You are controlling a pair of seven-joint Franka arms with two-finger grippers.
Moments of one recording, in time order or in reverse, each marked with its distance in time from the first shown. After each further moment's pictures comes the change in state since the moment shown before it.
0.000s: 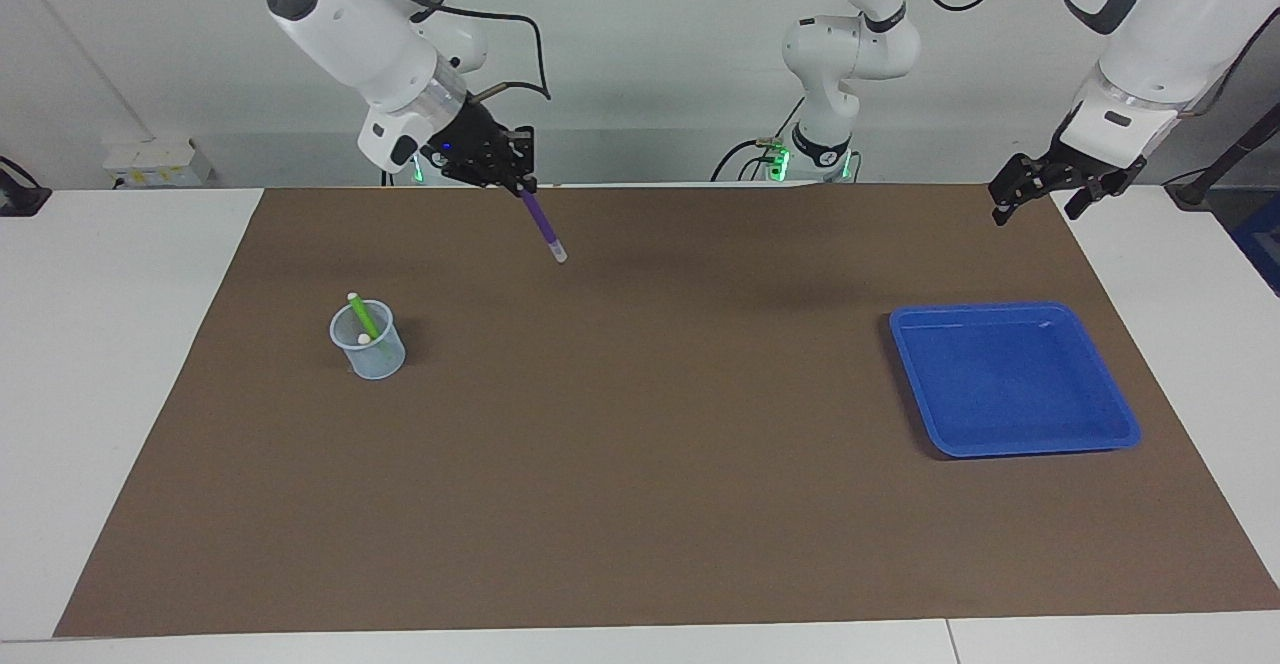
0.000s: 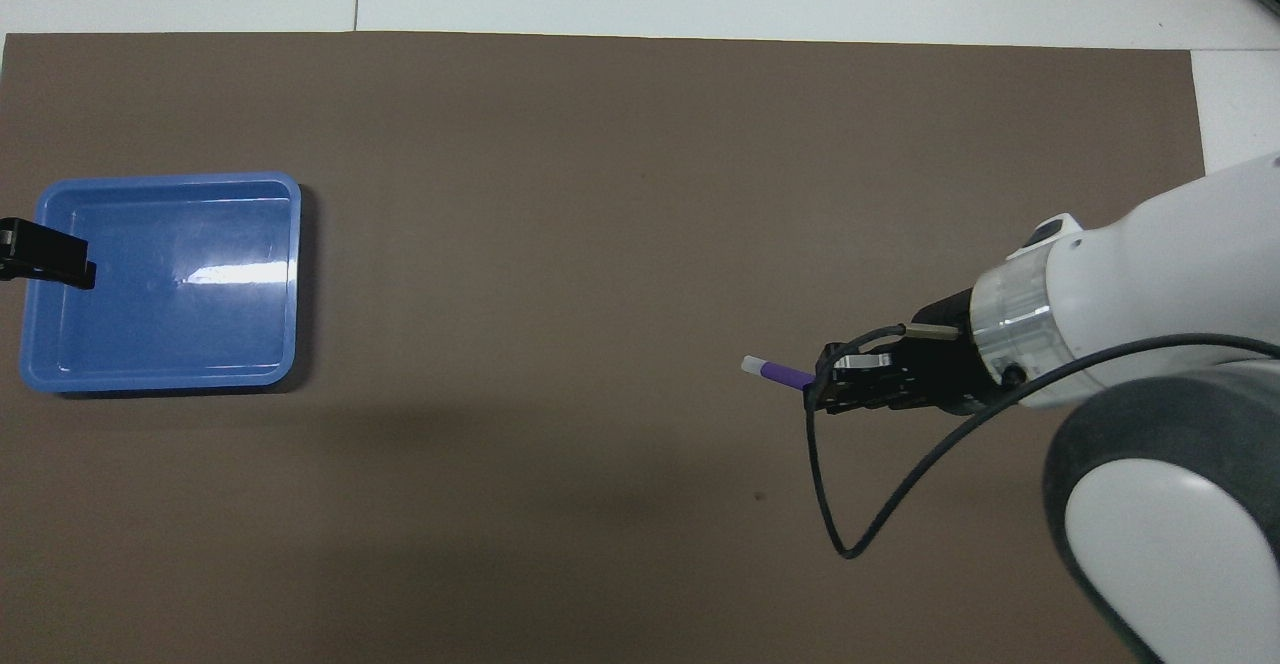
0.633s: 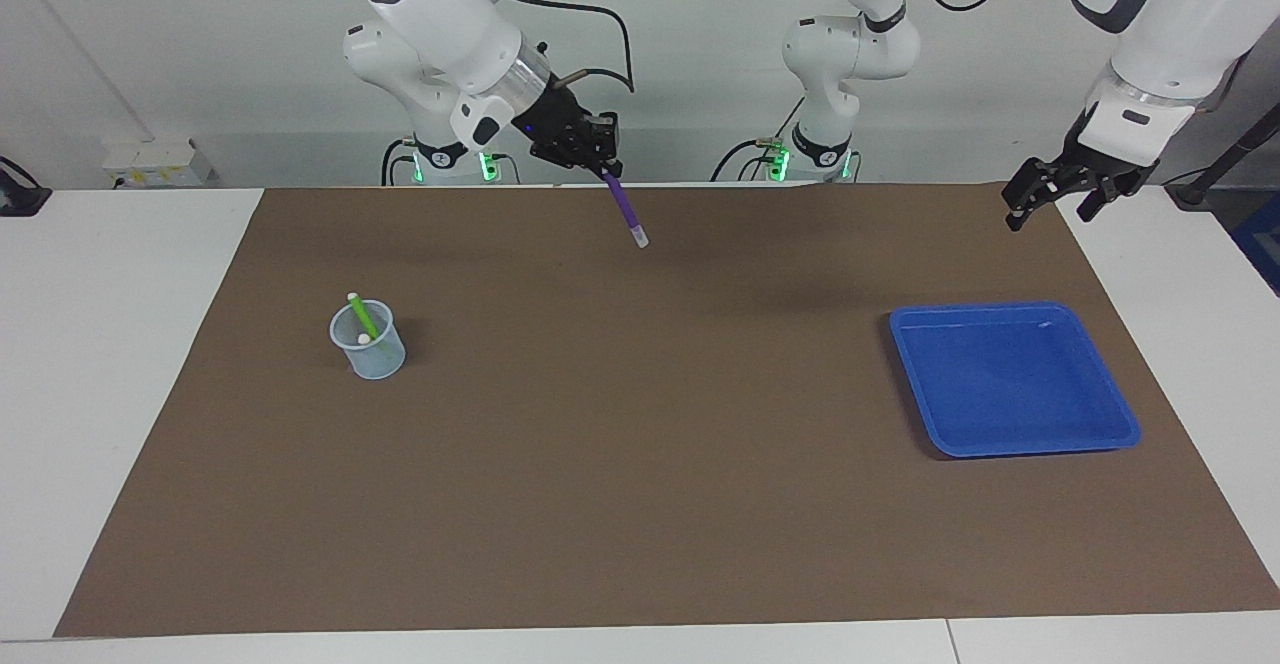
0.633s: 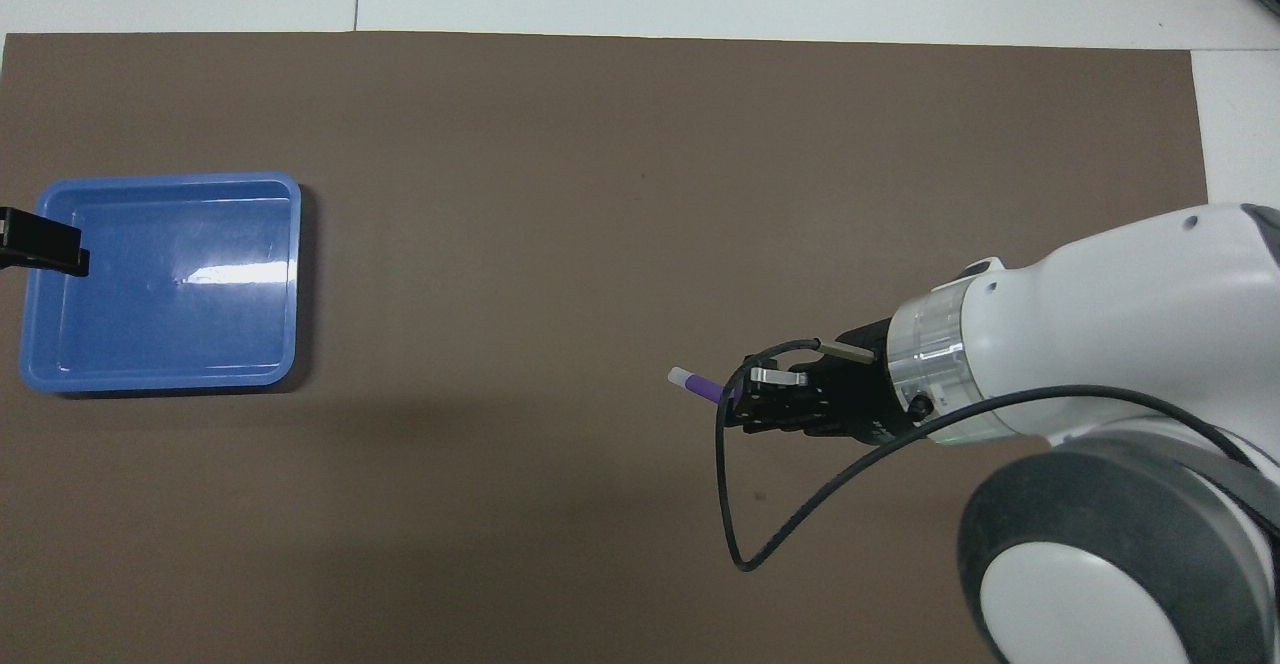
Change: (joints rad) left arm 0.008 -0.002 0.016 -0.008 0.002 0.030 -0.077; right arm 0.166 -0.029 0.000 -0.090 0.136 0.243 0.265
